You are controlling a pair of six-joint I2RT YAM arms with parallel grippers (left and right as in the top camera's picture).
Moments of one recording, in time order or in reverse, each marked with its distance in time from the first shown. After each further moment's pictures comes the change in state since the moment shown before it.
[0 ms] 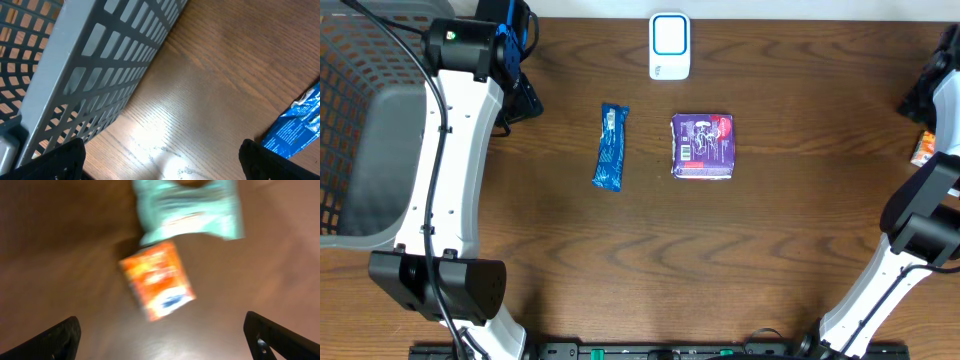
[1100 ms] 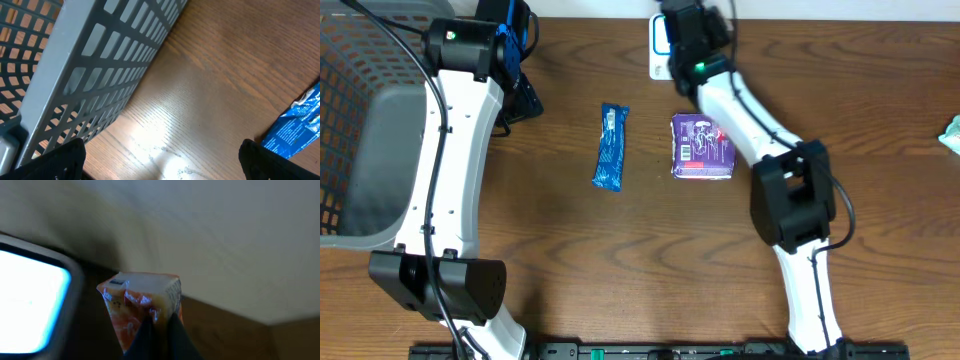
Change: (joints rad) left arm 0.000 0.000 0.000 0.000 0.000 0.000; right arm 0.818 0.098 -0.006 0.822 0.271 -0.706
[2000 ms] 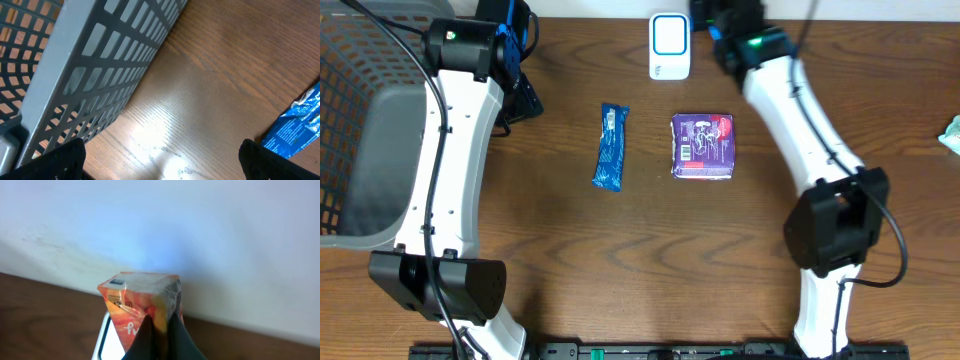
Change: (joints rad) left arm 0.000 0.000 0.000 0.000 0.000 0.000; right arm -0.026 -0.220 0.000 -0.049 -0.504 0.245
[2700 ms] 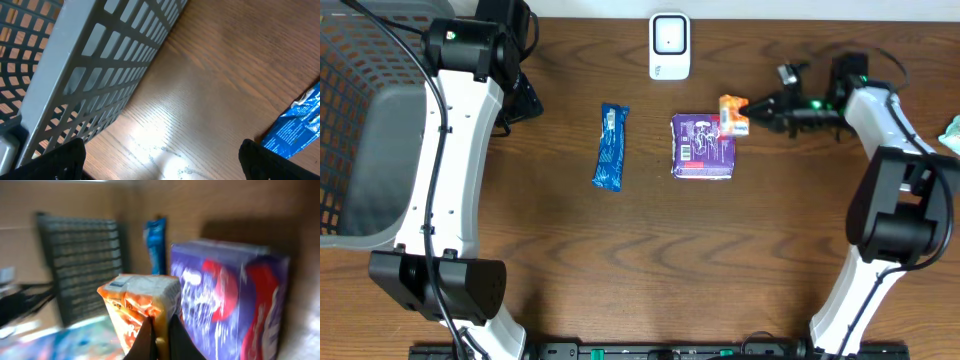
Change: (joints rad) left arm 0.000 0.000 0.000 0.000 0.000 0.000; right arm -0.484 0.013 -0.361 -0.579 -1.316 0.280
